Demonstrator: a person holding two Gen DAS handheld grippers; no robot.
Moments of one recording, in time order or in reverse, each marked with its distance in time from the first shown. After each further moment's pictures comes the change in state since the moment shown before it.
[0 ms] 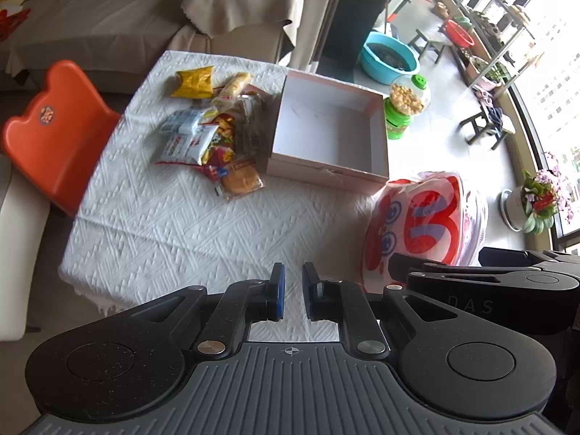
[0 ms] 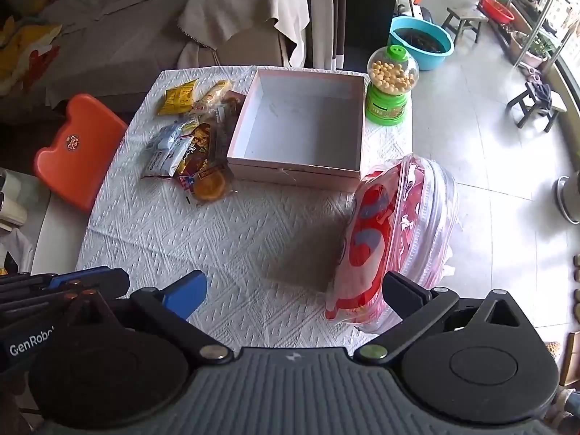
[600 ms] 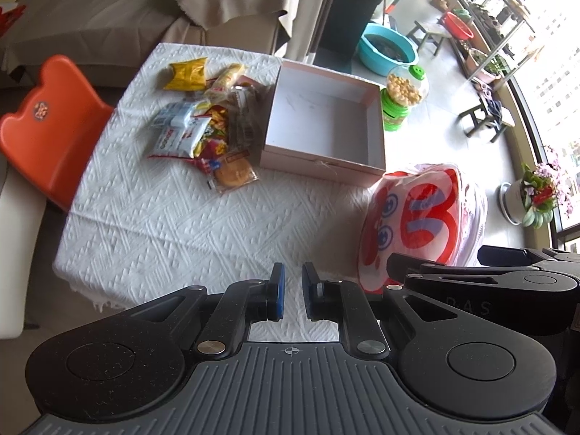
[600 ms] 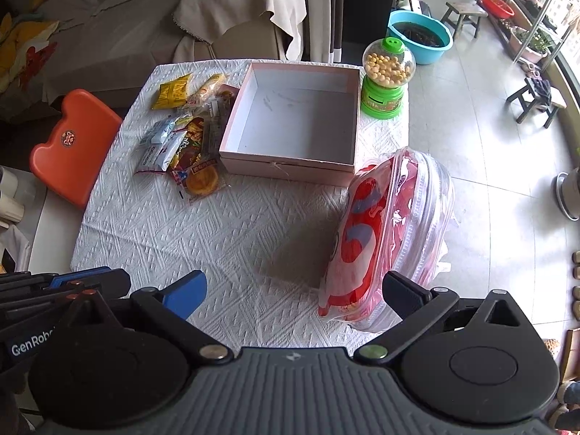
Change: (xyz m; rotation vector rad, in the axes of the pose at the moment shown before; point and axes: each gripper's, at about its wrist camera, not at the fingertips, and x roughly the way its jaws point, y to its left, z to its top) left arm 0.011 -0.008 0.002 0.004 0.030 -0.004; right arm 0.007 -0.011 0.001 -0.005 0.024 -0.001
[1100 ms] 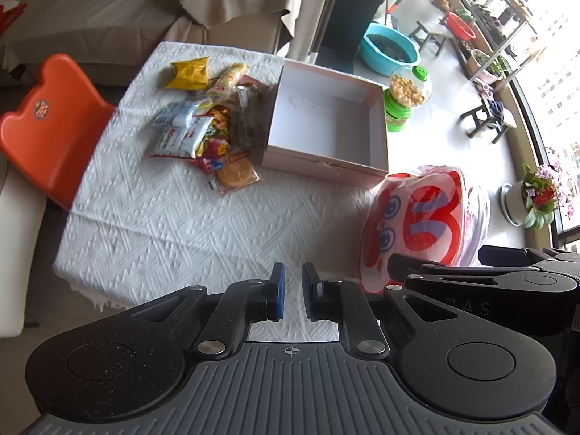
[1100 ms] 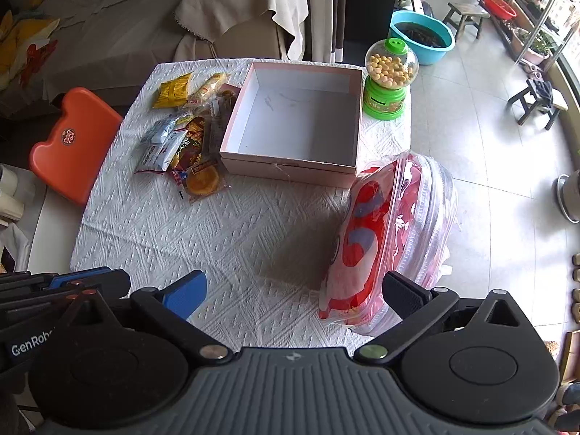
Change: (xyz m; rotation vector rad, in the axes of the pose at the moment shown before) left arm 0.003 0.003 0.003 -0.006 0.003 0.002; right arm 0.001 0.001 0.003 -0.010 0.003 0.001
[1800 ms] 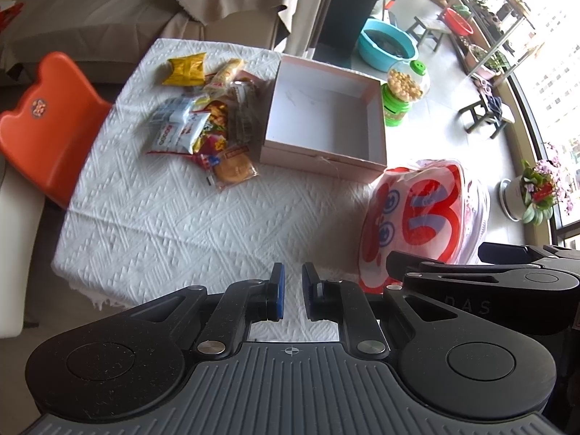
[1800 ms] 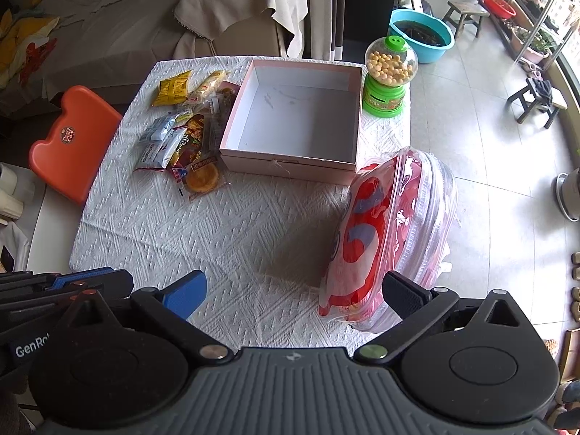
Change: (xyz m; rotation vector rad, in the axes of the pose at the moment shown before) left arm 0.001 0.000 -0.002 0.006 0.015 -0.006; right arm 0.001 0.001 -0.002 0.003 0.003 -0.002
